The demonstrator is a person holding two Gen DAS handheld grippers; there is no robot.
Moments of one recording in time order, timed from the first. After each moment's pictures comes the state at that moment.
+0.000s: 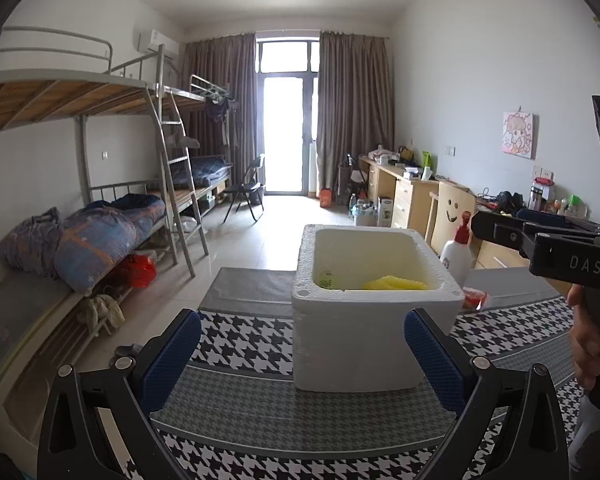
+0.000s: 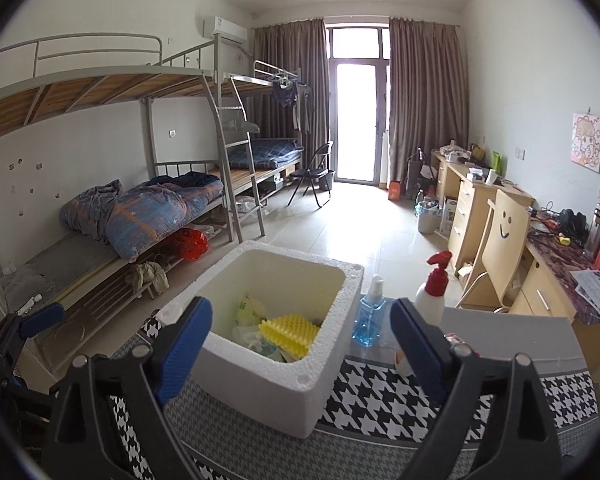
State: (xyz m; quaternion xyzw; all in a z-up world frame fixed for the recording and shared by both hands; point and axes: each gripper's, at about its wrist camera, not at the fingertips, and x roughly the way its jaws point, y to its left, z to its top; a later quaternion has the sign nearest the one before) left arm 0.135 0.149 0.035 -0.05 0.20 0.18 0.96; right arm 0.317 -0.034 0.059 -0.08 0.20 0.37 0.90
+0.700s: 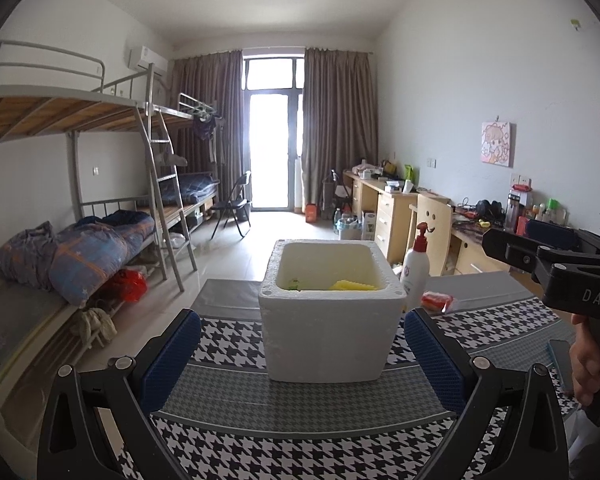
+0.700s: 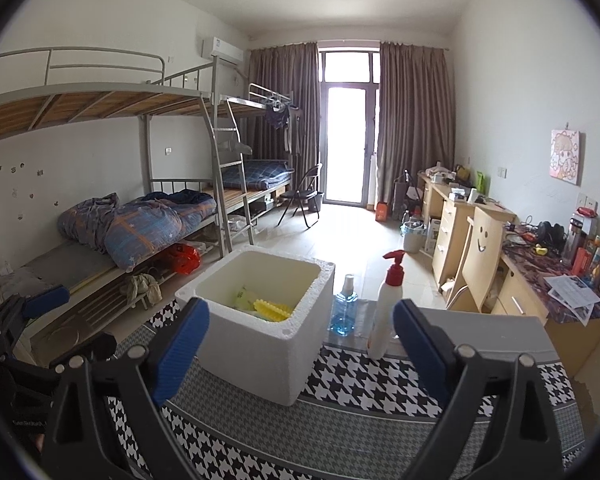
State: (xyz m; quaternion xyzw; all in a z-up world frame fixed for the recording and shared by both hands) left arm 0.097 0.107 0.052 -0.04 0.17 0.16 0.97; right arm 0.260 -0.088 0.068 -0.08 0.16 0.35 0.92
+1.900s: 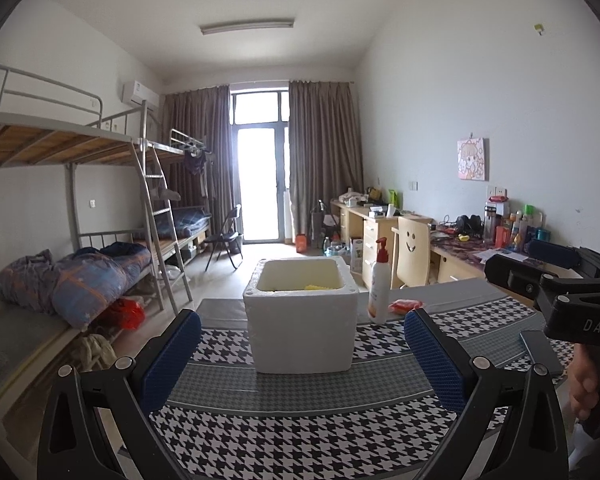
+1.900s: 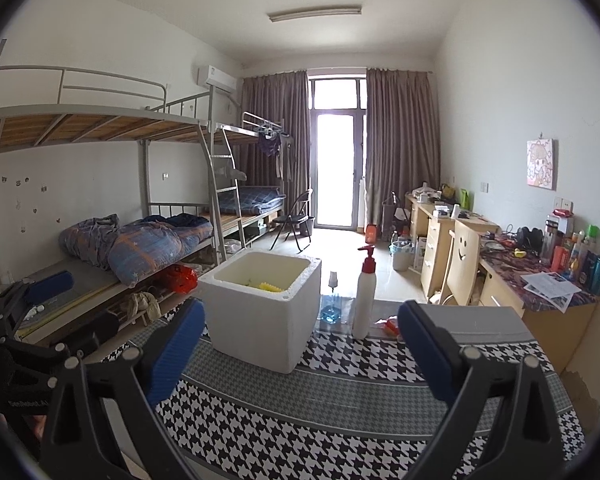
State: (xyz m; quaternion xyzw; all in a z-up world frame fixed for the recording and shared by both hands) left arm 0.026 0.058 0.052 -0.01 0.11 0.14 0.98; right arm 0.181 -0.156 0.057 -0.05 0.11 0.34 0.93
